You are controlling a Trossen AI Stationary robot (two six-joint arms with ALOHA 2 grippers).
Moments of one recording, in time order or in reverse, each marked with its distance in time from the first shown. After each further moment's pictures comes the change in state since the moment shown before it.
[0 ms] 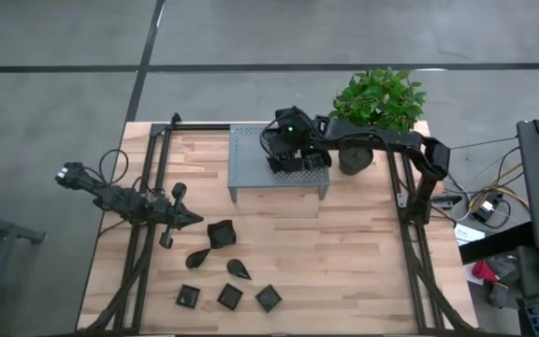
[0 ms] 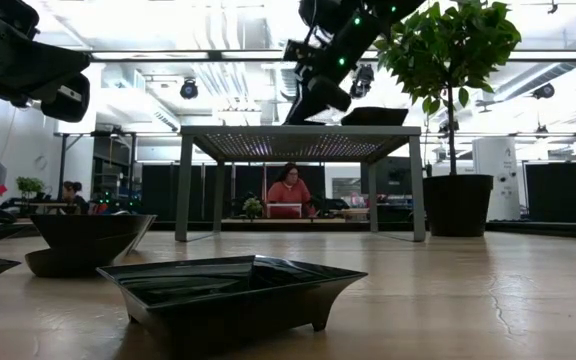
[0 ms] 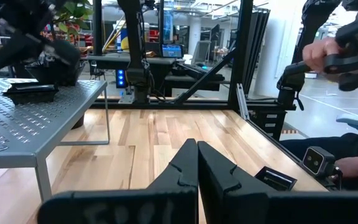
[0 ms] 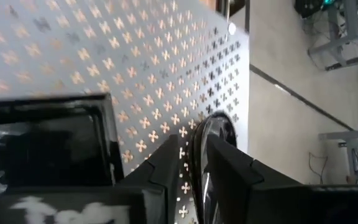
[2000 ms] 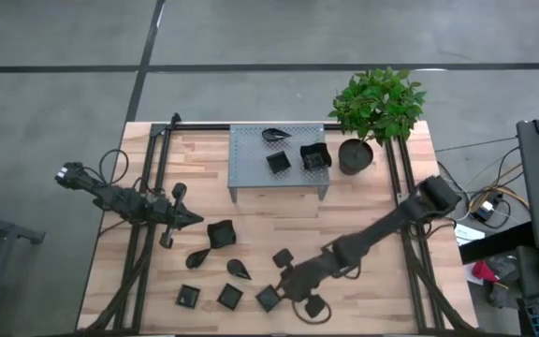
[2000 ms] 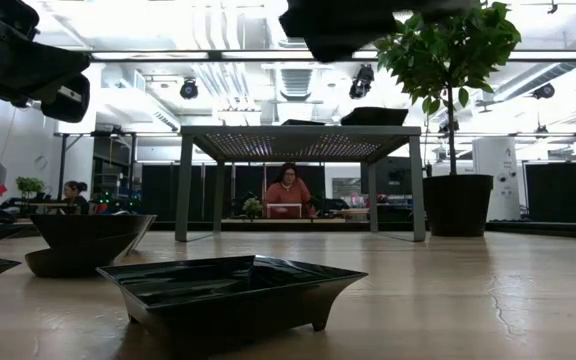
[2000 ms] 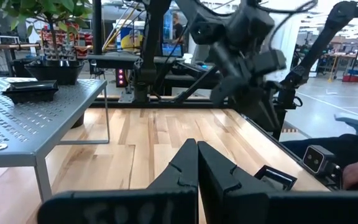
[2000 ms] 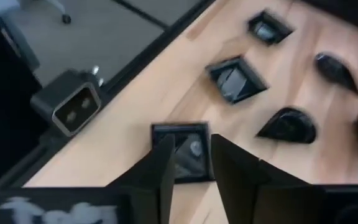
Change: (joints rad) left arm 0.000 0.006 0.000 0.000 0.000 0.000; right arm 0.827 0.096 -0.314 0.487 -0.131 0.594
